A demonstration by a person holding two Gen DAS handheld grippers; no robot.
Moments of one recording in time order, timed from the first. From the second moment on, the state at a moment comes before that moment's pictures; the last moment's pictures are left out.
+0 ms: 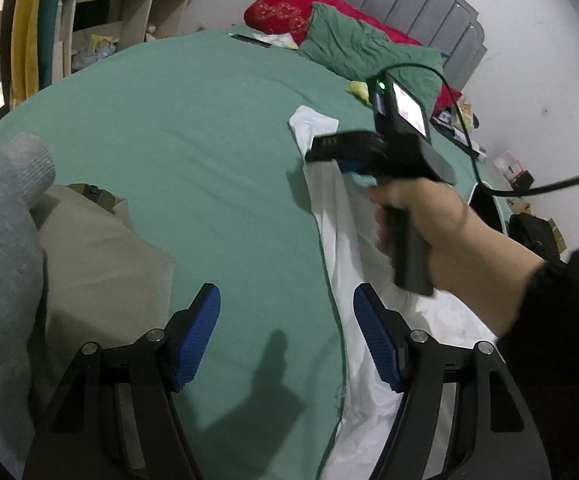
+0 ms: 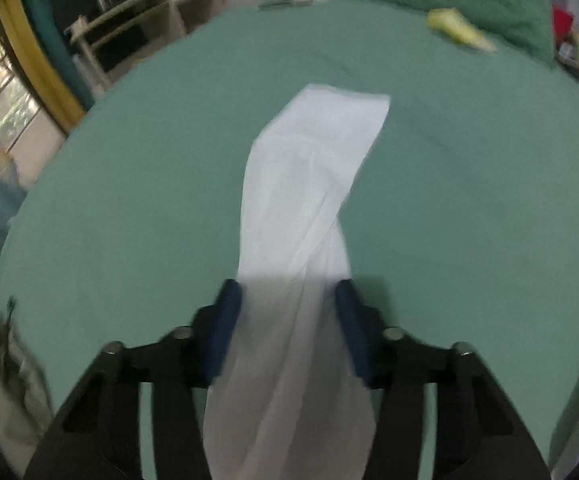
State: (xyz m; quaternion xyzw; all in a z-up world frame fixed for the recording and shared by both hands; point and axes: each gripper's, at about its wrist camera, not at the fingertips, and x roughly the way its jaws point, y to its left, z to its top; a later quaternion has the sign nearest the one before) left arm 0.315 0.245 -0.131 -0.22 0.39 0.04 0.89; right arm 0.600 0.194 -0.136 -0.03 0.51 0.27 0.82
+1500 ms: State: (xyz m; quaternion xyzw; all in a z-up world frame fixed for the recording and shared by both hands) left arm 0.359 0.124 -0.178 -0.12 0.46 -0.07 0.87; right arm 0.378 -0.231 -0.118 0.08 0.50 0.12 0.86
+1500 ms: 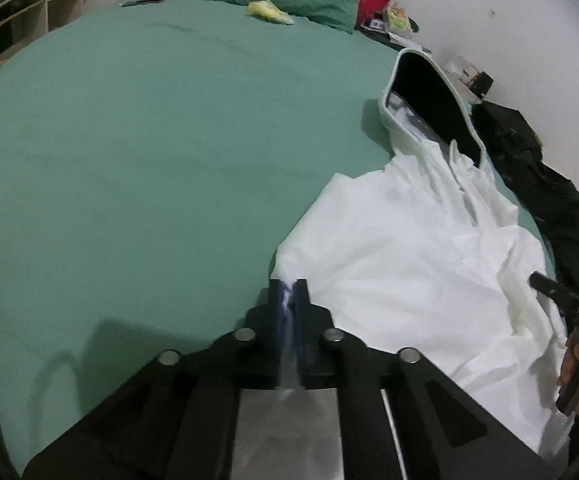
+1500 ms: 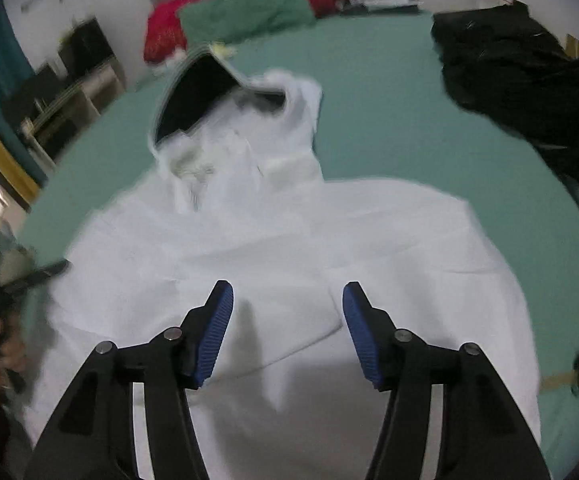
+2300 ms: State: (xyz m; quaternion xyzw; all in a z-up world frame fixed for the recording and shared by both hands) left arm 0.329 0.147 -0.149 -0.14 0.44 0.00 0.89; right arm 0.332 -0.313 -0.112 0.07 0.51 -0.01 0.86
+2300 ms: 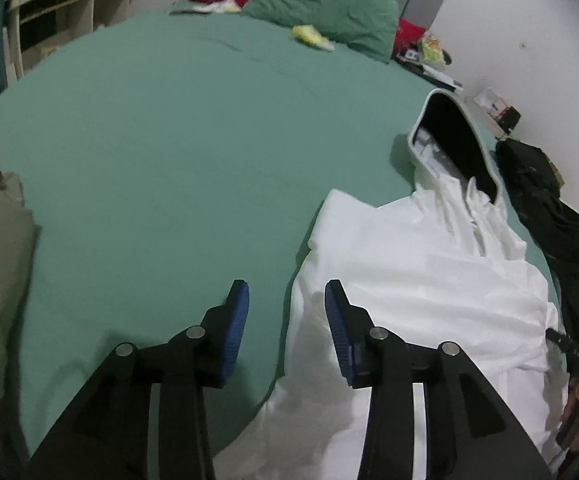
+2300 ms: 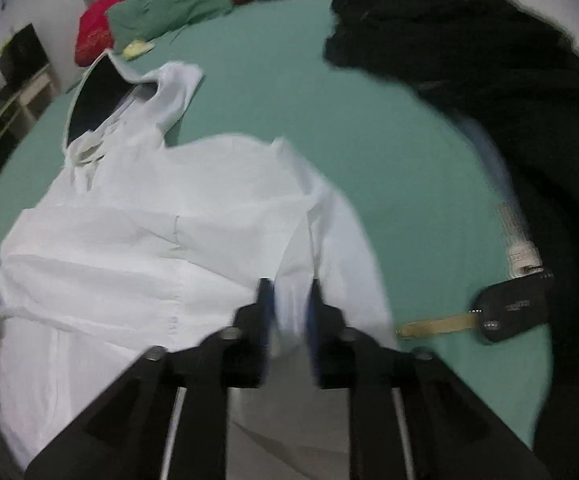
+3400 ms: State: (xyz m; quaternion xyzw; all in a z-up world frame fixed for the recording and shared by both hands) left arm 0.302 0.134 -0.118 -0.07 0.44 0.02 0.89; right arm 0.325 -0.286 -0.077 0.00 0.47 0.02 0.88
